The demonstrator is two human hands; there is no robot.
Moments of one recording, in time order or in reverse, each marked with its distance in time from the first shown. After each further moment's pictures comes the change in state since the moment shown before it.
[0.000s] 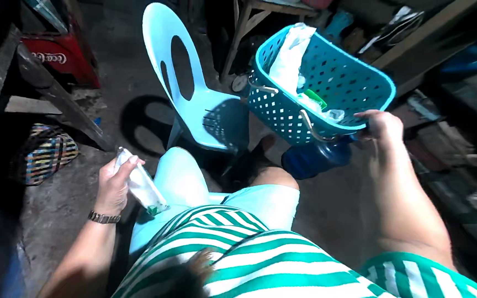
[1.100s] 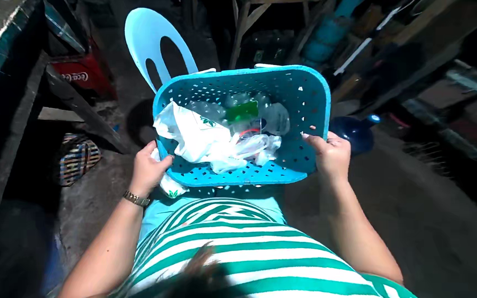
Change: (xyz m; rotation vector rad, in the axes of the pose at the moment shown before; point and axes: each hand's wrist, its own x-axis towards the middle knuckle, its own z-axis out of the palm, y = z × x) left_hand -0.022 0.021 0.053 0.503 -0.146 0.060; right_hand -0.113 0.112 0.012 0.255 -0.313 -0.530
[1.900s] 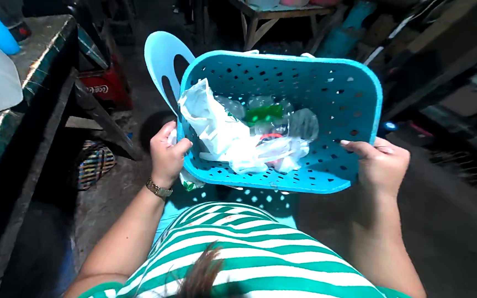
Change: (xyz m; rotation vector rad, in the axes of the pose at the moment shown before) left_hand 0.005 0.055 0.014 -0.260 0.132 0.343; right_hand -0.002 -0.022 -0.038 0.069 0.156 -0.074
